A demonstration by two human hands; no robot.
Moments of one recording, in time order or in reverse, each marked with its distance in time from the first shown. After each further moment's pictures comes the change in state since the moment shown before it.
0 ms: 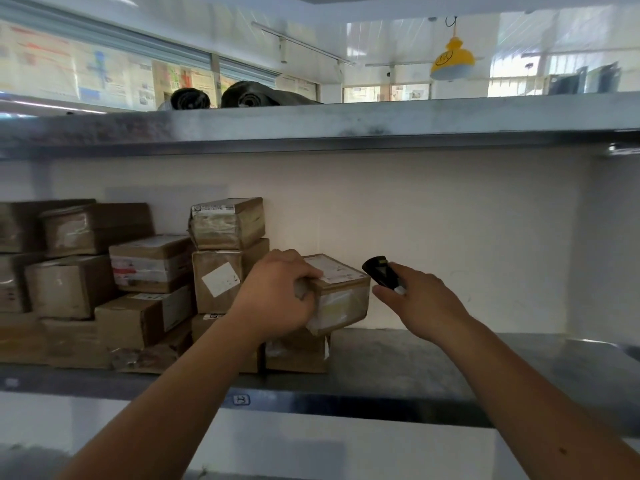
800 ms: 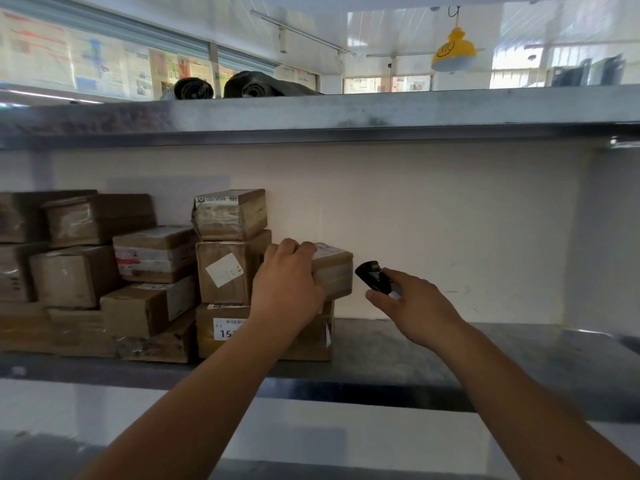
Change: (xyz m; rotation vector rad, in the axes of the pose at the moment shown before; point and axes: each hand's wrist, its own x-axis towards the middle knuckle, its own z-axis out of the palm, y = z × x) left_hand 0.000 0.021 0.019 0.175 0.141 -0.193; right_hand -0.024 -0.012 0.009 0.074 -0.056 0.005
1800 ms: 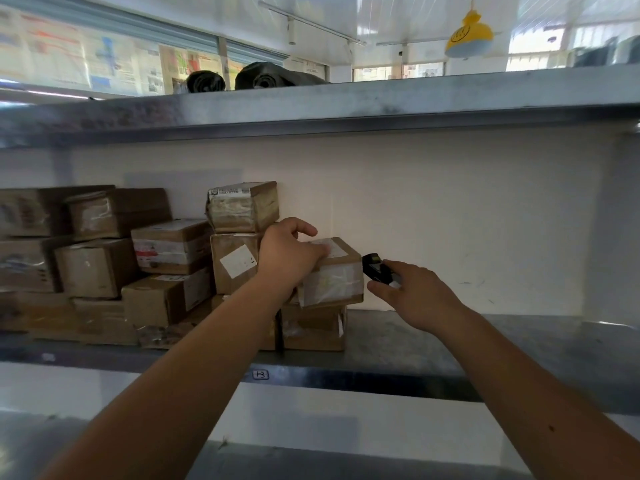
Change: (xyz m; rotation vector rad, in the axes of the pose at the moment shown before) left_hand 0.034 -0.015 -0.005 -0.691 0.034 -0.382; right_hand 0.014 -0.006 0.011 -0.004 -0.051 -0.032
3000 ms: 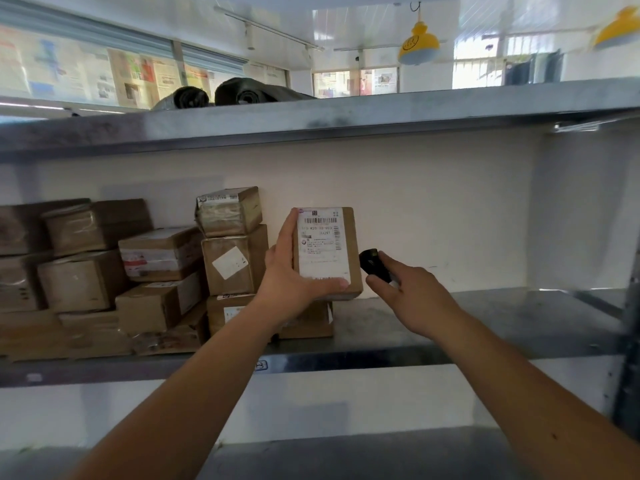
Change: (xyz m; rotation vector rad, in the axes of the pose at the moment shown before) left_hand -0.052 -0.015 -0.014 -0.133 -0.343 0.210; right_hand -0.062 -0.015 -0.008 -0.092 0.105 0.054
